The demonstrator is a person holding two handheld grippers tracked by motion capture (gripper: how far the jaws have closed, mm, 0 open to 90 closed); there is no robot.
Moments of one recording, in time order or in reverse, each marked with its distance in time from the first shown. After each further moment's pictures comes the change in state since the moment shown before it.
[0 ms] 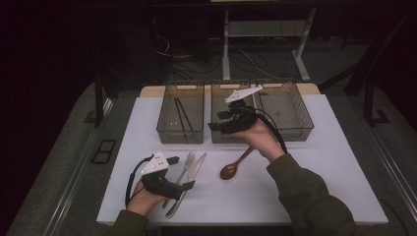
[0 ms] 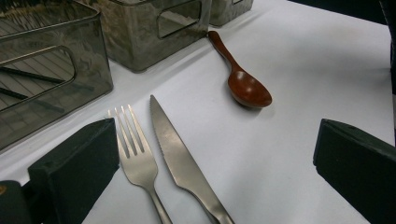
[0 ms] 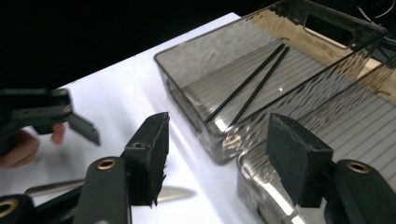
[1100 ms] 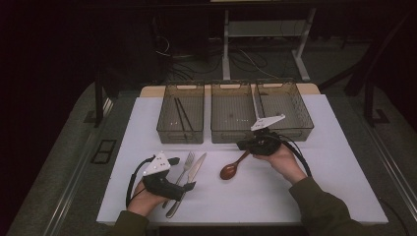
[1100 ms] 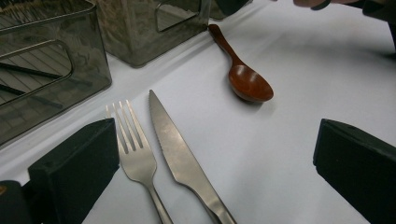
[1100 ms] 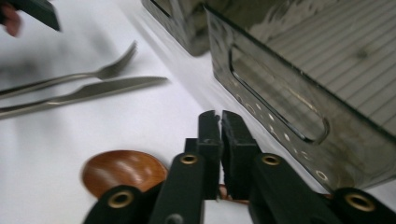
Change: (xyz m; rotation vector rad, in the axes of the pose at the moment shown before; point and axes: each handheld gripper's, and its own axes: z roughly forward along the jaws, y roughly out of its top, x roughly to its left) left arm -0.002 -0.001 0.002 0.014 0.010 0.006; right arm -0.026 -0.101 -0.014 0.093 -0.036 0.030
